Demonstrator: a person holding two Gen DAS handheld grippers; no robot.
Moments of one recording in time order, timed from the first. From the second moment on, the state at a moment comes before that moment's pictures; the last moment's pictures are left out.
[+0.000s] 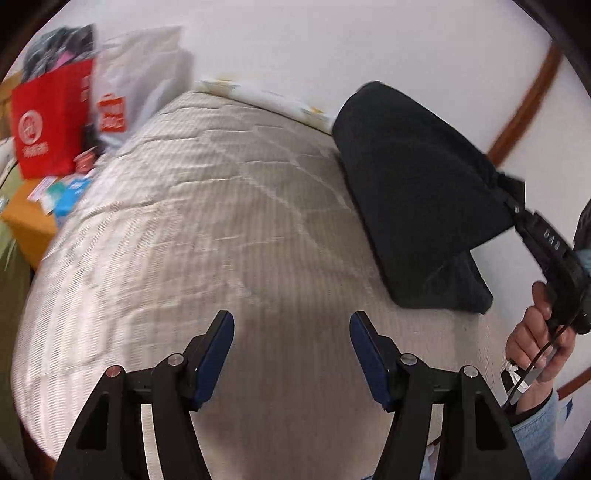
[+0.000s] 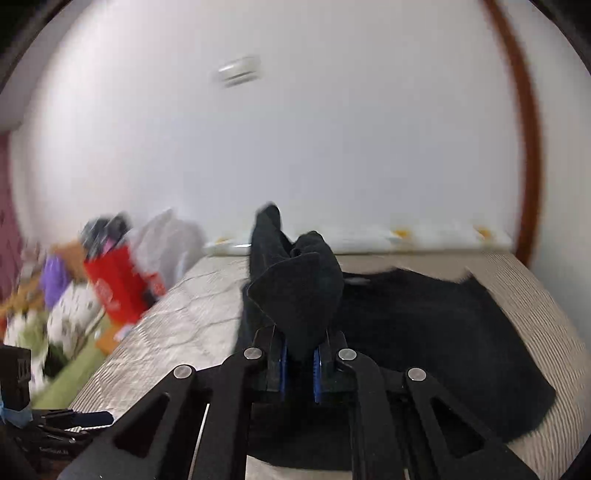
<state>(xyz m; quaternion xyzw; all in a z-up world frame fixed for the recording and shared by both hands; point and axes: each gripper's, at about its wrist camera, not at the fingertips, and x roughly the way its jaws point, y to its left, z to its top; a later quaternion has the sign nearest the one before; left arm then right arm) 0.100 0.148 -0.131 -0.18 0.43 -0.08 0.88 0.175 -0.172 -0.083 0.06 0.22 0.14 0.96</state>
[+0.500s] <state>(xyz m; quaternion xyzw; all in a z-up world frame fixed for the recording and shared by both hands) 0.129 0.036 -0.134 -0.11 0.44 -0.18 0.87 0.162 -0.320 -0.170 0.18 0.31 0.09 0.93</state>
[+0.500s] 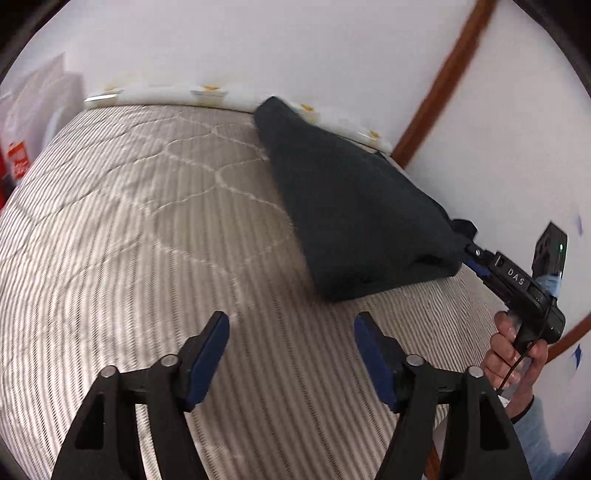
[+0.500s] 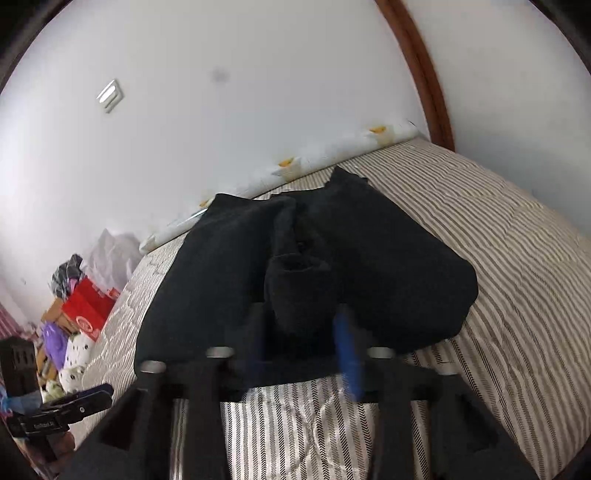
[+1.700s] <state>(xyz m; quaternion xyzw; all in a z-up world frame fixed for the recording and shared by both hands) 0.182 -0.082 -0.155 0.00 0.45 -0.18 0.87 0.215 -0.380 -0.174 0.15 0.32 0.00 0.93</state>
